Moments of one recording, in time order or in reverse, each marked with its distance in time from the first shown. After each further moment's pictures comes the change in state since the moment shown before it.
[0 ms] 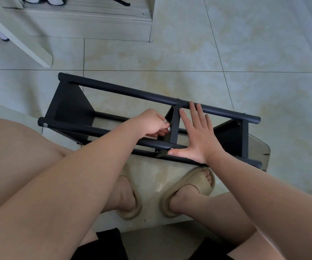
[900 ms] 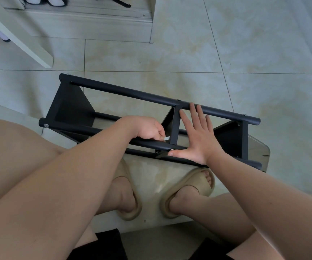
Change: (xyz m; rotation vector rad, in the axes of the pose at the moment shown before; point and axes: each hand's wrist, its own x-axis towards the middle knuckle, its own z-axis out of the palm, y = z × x) left_hand -0.008 -0.001 -0.017 0.578 -0.279 0.057; right_hand 0.000 -0.001 0.000 0.001 -0.005 0.010
